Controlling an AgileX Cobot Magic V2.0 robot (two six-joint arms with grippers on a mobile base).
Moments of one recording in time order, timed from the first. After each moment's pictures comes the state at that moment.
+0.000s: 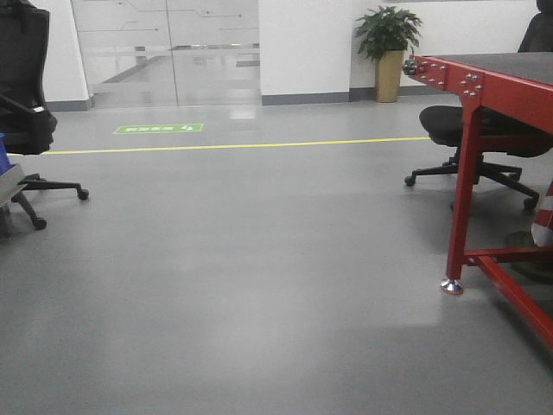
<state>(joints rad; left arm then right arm) -0.45 1.33 -1.64 0.36 1.13 -0.51 0.71 1.37 -1.68 -0.42 1.04 0.66</state>
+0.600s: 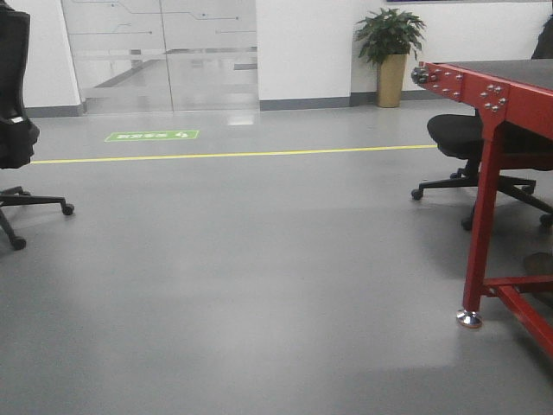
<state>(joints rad) -0.45 1.33 -1.64 0.36 1.13 -0.51 0.71 1.37 -1.68 -0.42 1.04 0.66</state>
